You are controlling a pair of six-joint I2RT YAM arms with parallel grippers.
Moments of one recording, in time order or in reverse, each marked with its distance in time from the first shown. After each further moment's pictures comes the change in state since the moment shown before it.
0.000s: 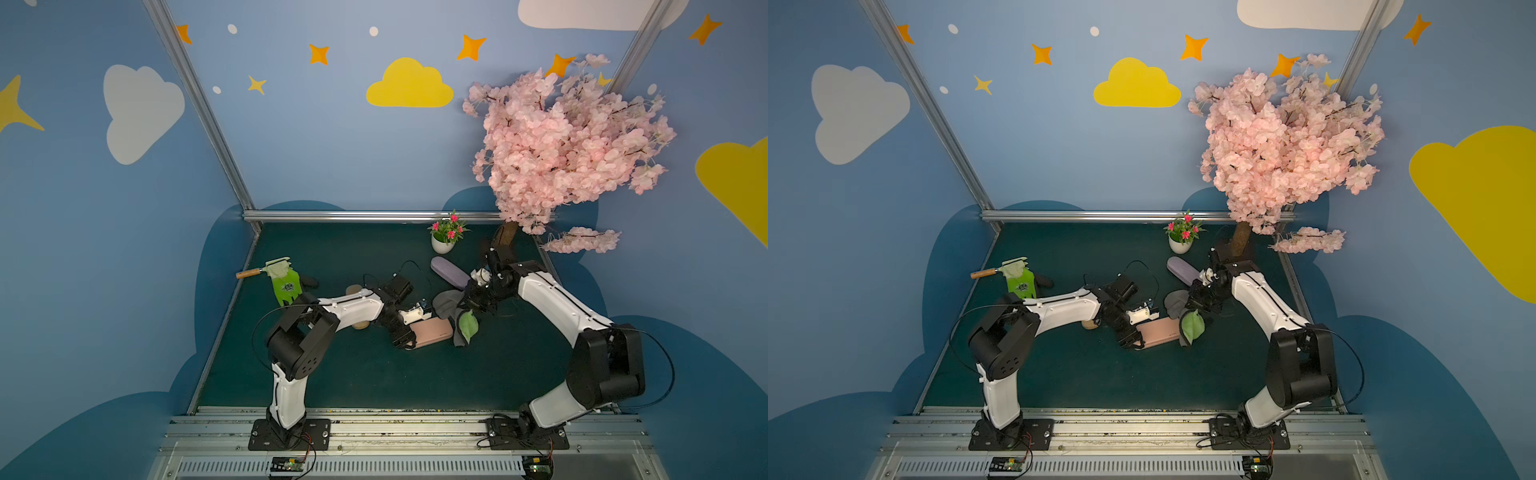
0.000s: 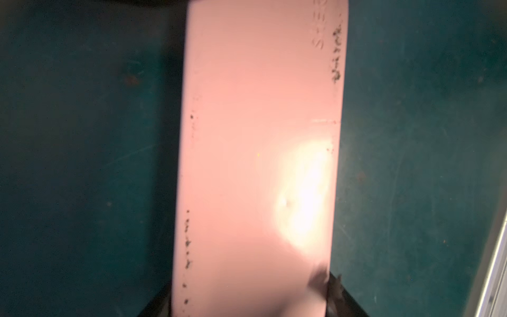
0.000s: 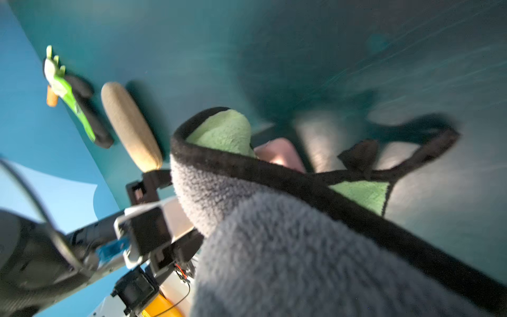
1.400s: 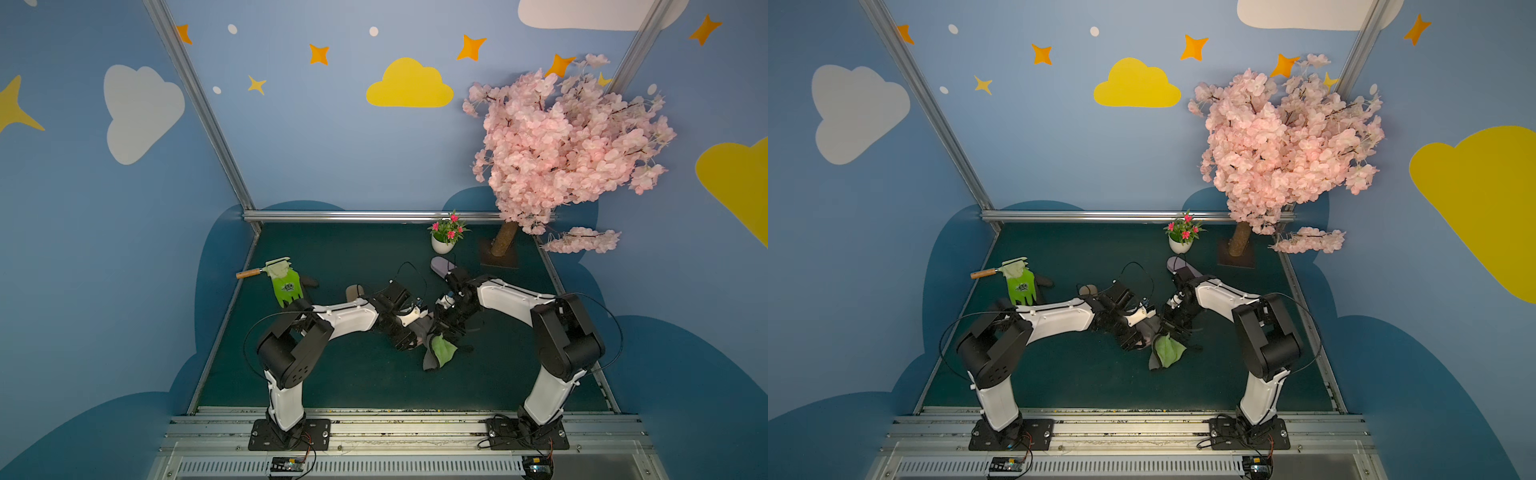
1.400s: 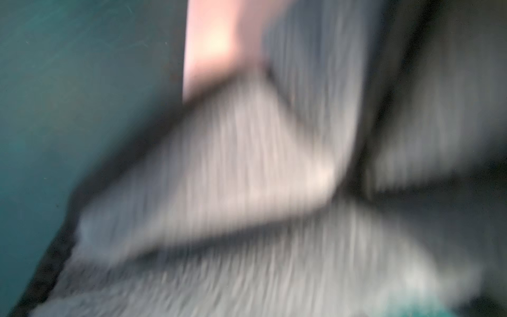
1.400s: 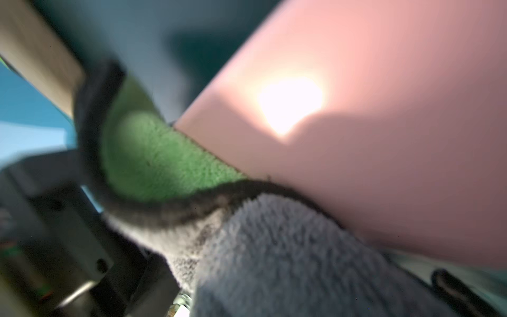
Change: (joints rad) left arm -0.022 -0.070 -0.131 0.174 -0.047 -0.171; right arm 0.111 0.264 -0.066 0.092 -0.121 0.058
